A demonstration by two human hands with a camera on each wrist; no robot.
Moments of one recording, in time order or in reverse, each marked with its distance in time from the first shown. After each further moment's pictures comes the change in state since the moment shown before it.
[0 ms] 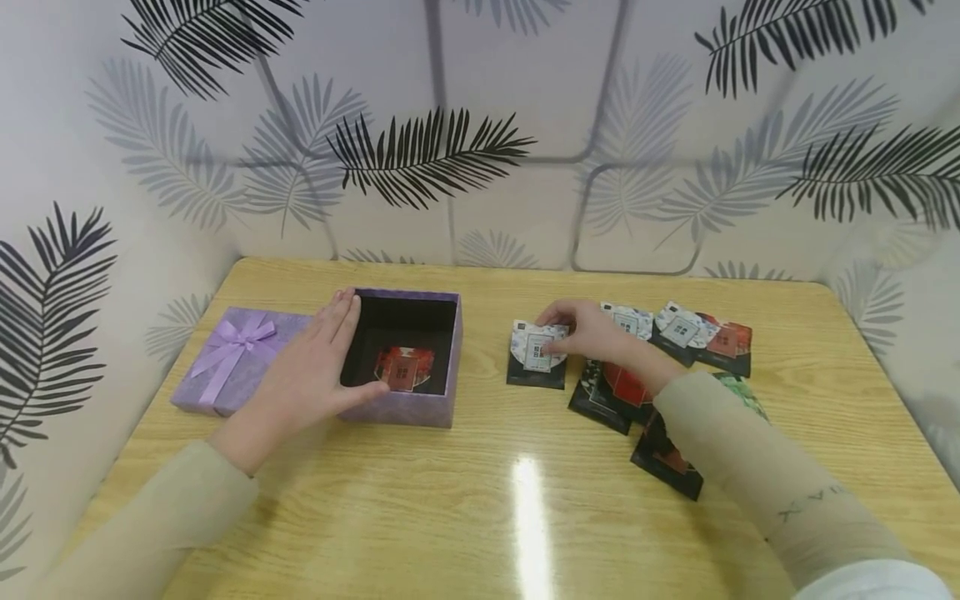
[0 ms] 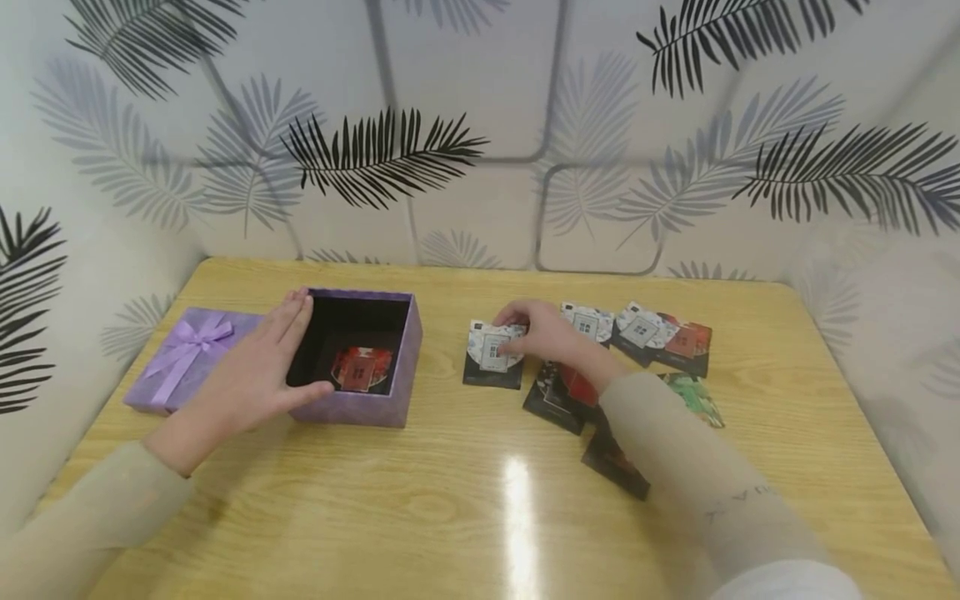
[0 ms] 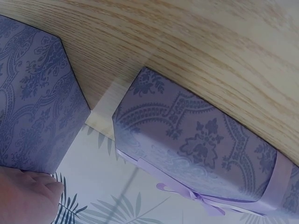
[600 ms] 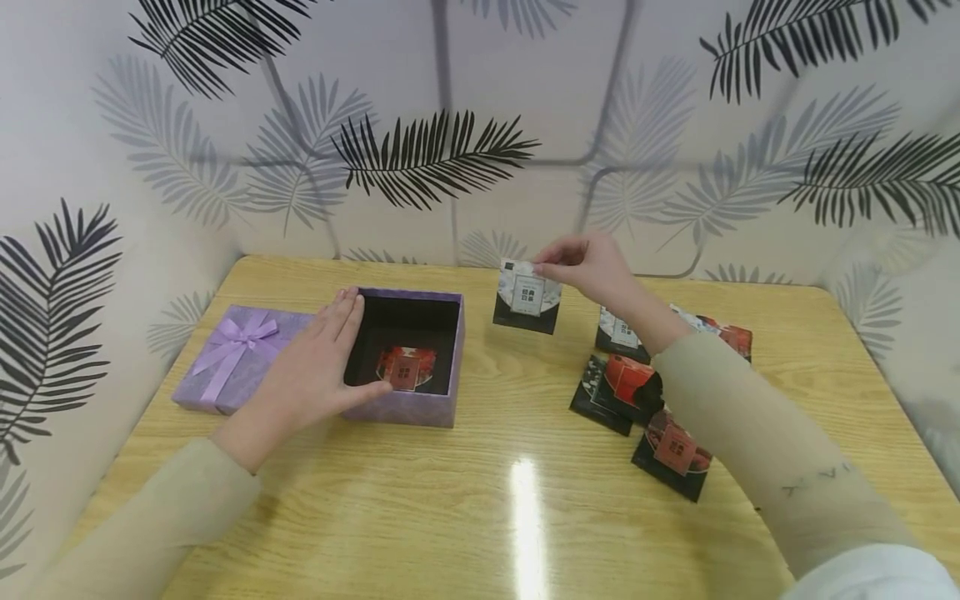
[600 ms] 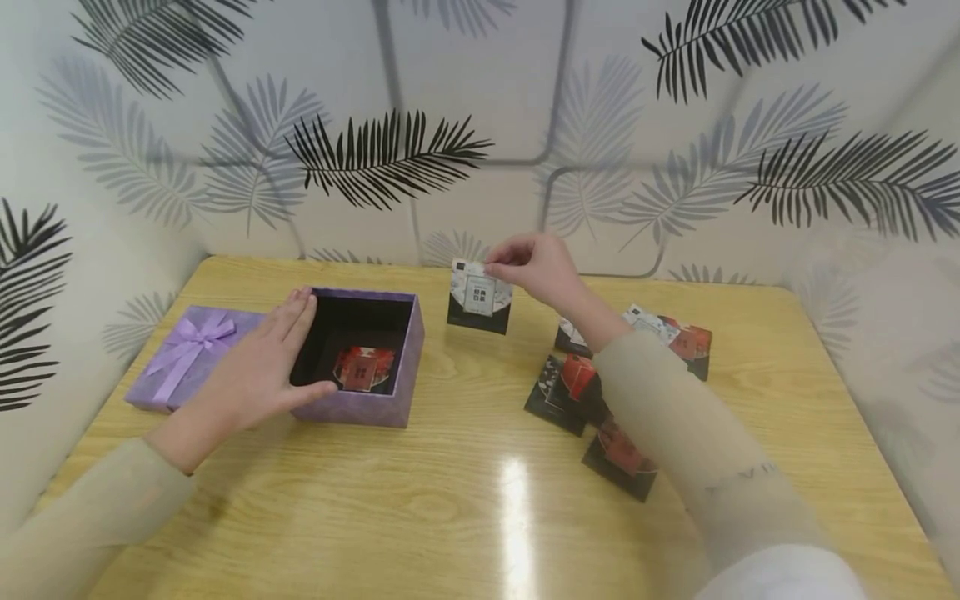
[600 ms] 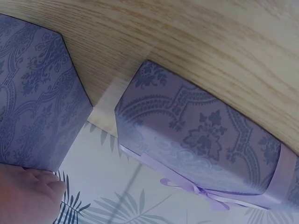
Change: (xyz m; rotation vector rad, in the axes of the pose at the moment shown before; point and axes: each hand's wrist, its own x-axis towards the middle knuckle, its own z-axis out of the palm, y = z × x) left_hand 0.000 0.001 -0.004 0.020 -0.002 0.005; right_hand 0.016 -0.069 -0.048 0.143 0.274 -0.009
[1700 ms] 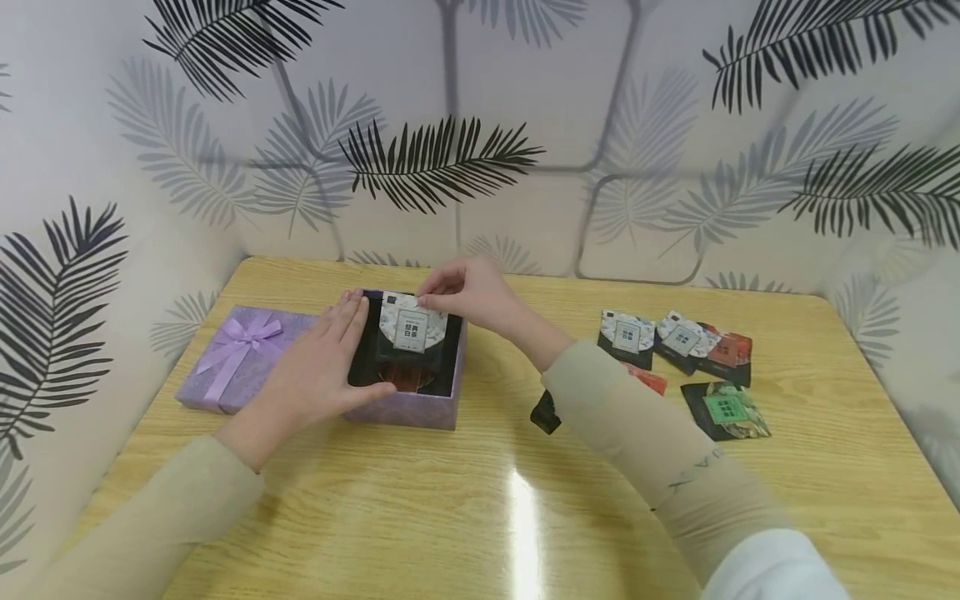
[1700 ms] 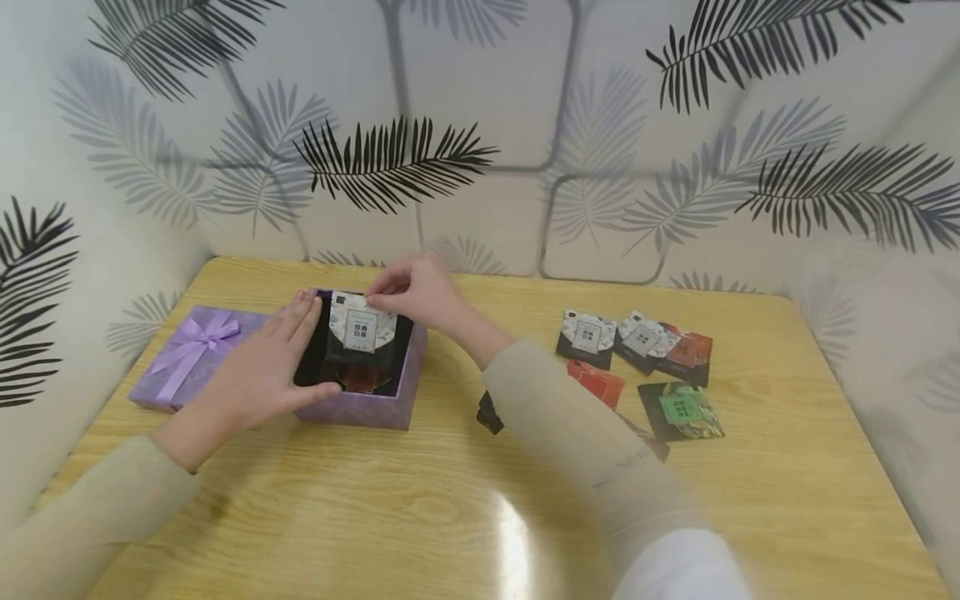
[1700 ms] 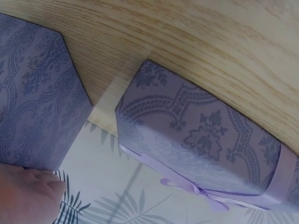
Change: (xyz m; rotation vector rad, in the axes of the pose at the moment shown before) left_hand 0.001 0.001 -0.001 0.003 0.006 -0.010; right_hand 0.019 -0.070 0.116 0.070 -0.162 -0.148
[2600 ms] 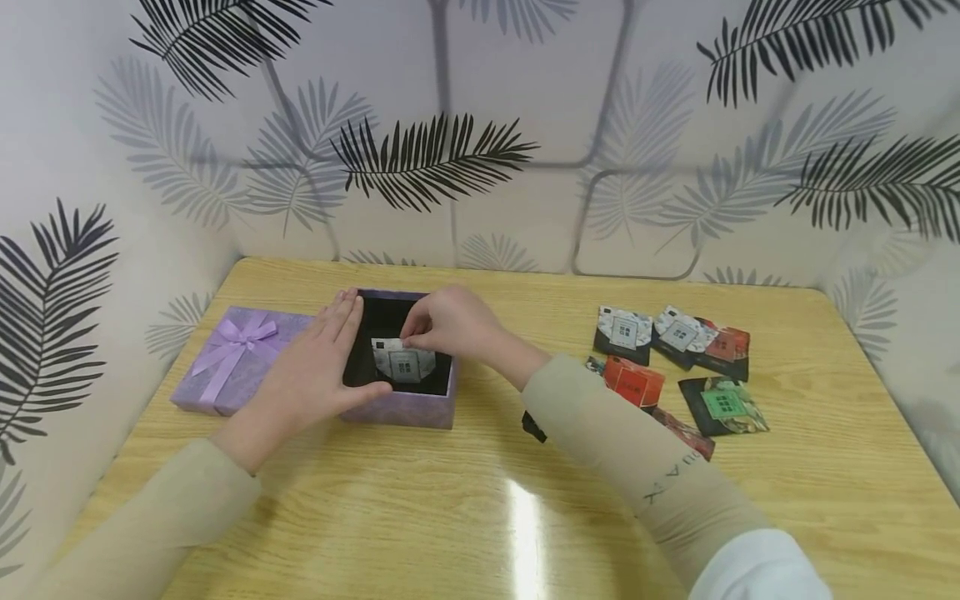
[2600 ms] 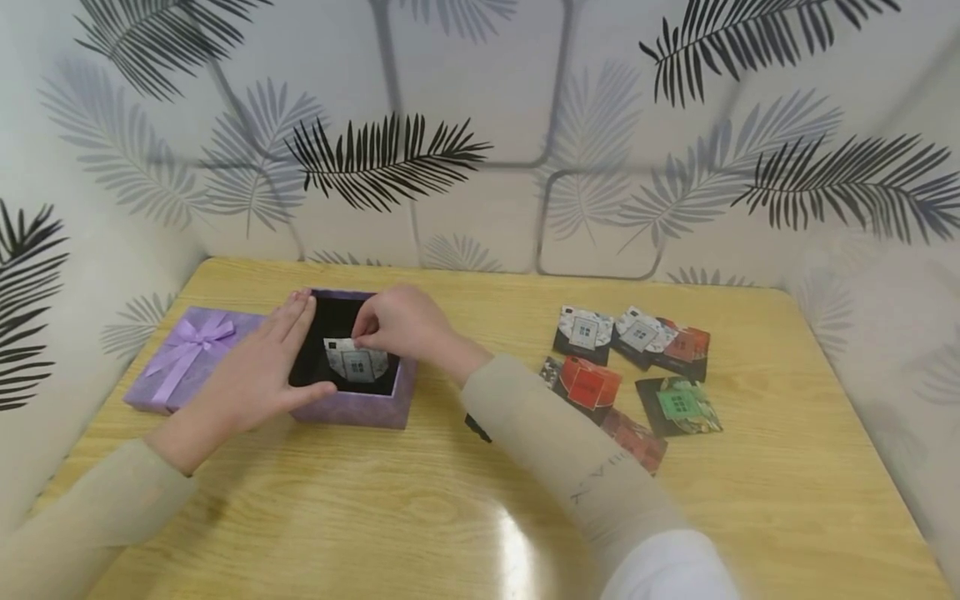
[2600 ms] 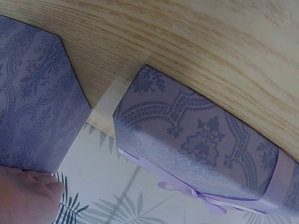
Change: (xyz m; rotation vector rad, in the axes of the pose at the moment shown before) left_hand -0.001 0.001 0.000 -0.020 -0.011 0.003; right_hand -0.007 0.003 0.030 -0.515 -0.187 -0.183
